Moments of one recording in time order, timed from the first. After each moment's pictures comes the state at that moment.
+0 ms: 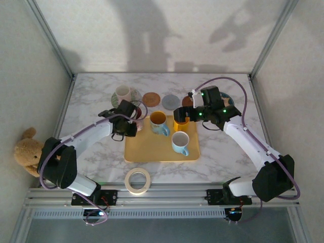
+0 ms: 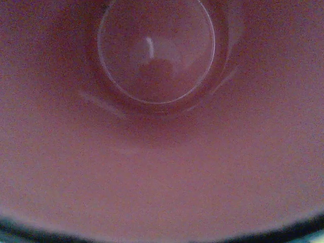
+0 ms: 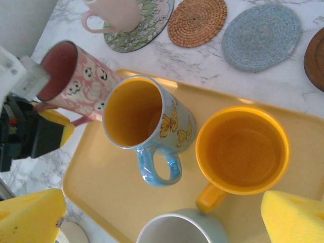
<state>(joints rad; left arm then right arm) -0.44 1.50 1.06 -0.74 -0.03 -0.30 0.46 1.34 1.17 -0.62 -0.37 0.25</state>
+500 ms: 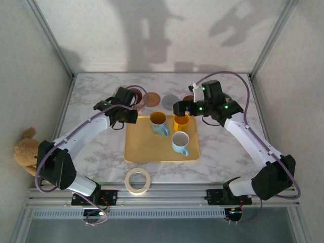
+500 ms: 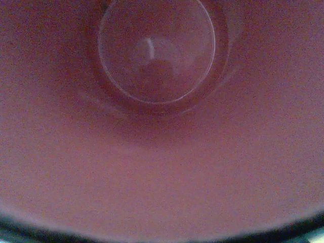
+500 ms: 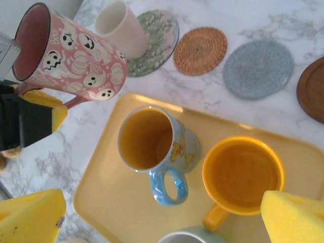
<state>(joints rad) -0.44 1.50 1.27 -0.76 -0.10 -0.25 0.46 1.37 1.30 -0.66 -0.34 0.27</state>
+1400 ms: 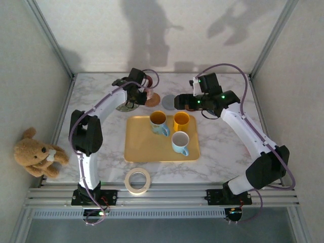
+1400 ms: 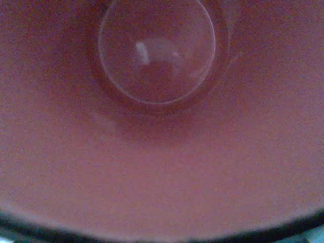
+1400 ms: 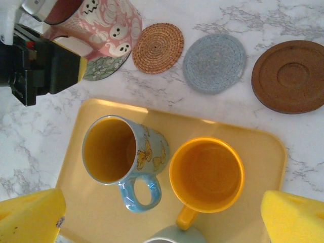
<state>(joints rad) -0.38 2.02 1.76 -0.81 -0.05 -0.09 0.46 1.49 1.45 -0.80 -0.21 0.32</state>
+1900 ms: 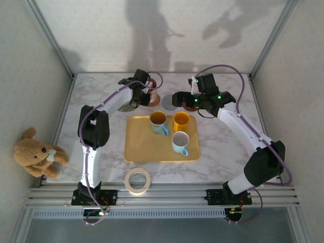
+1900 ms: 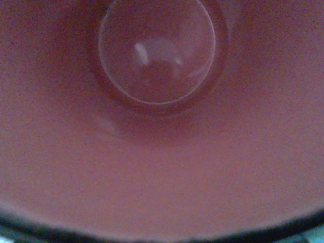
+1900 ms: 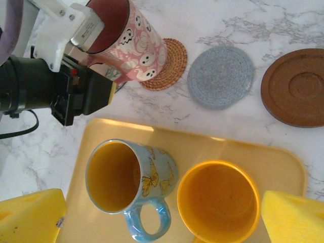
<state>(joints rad) -0.38 2.16 1.87 -0.82 0.00 -0.07 0.46 1.52 1.41 -0.66 -0.21 0.38</state>
